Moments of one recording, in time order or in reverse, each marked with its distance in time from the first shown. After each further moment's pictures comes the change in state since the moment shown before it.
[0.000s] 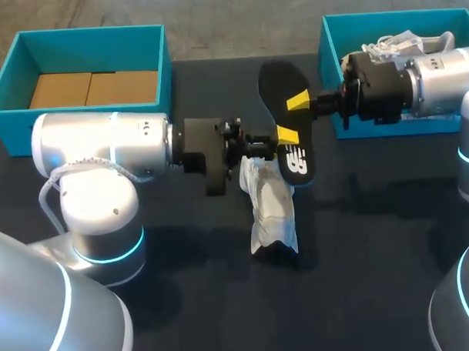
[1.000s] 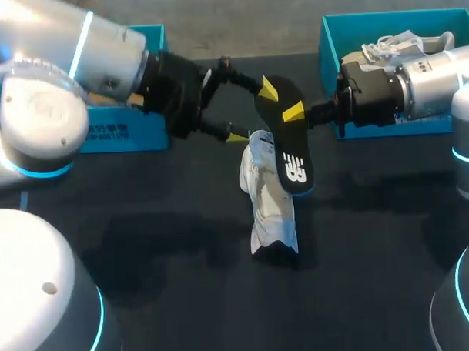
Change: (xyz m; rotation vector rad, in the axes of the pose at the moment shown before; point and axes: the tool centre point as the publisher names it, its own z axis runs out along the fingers) left arm -0.028 0.032 -0.055 0.084 0.429 -0.241; right arm -0.027 0.000 0.009 0.052 -0.049 0.044
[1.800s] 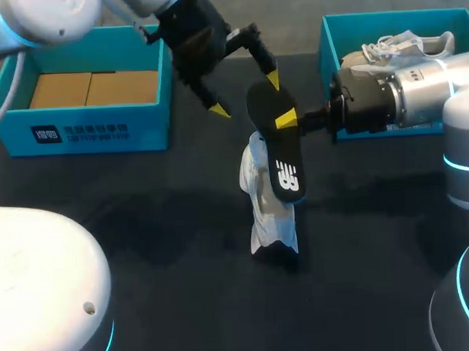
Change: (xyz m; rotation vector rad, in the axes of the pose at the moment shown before) left arm -0.007 0.020 -0.015 0.094 0.499 -0.028; right arm -0.005 -0.007 0.015 0.009 0.016 -0.023
